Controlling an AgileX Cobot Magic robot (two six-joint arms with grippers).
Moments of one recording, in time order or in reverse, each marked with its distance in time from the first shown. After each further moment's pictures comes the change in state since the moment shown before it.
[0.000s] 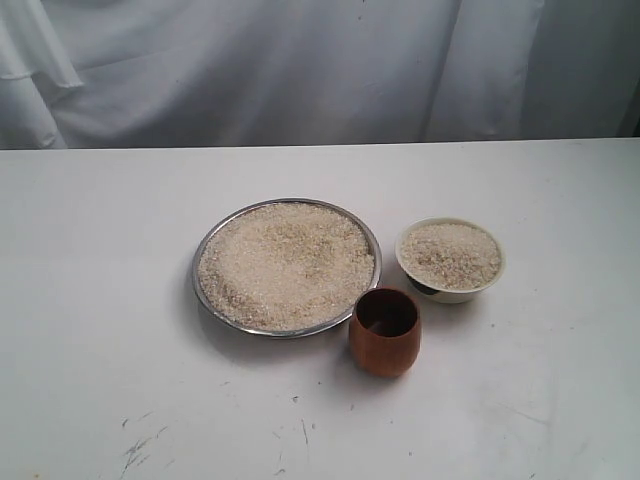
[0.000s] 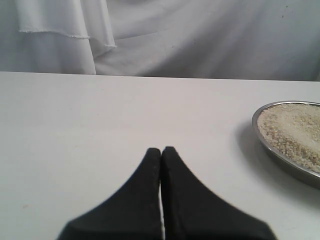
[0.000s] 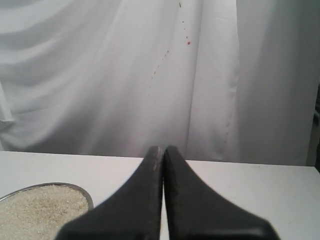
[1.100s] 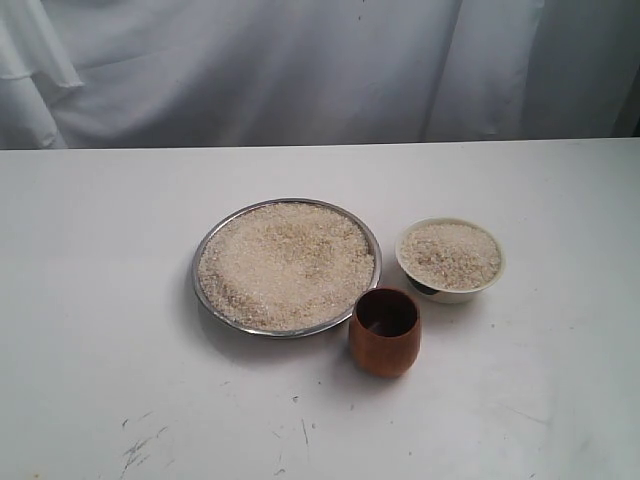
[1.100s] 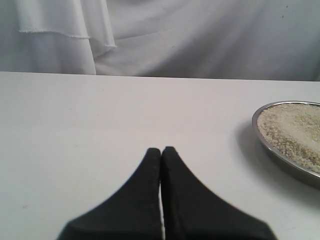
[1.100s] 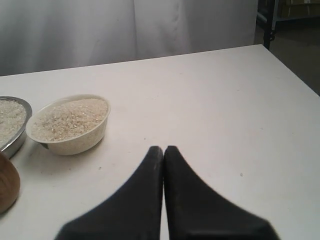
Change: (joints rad) left arm 0.000 0.000 0.000 0.000 0.000 0.000; right arm -0.204 -0.238 0.283 0.099 0.228 -0.030
